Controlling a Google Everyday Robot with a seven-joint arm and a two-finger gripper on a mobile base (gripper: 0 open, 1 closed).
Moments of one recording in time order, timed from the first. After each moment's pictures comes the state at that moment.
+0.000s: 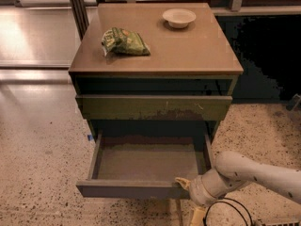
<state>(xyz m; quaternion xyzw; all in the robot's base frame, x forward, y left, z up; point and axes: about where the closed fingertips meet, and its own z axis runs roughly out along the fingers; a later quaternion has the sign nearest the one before) 0.380 -0.106 0.442 -0.68 0.64 0.31 0.18</state>
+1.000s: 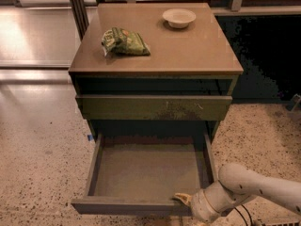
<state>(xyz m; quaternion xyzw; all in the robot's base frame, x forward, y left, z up) 0.328 -0.101 0.441 -0.67 0.63 0.35 0.17</state>
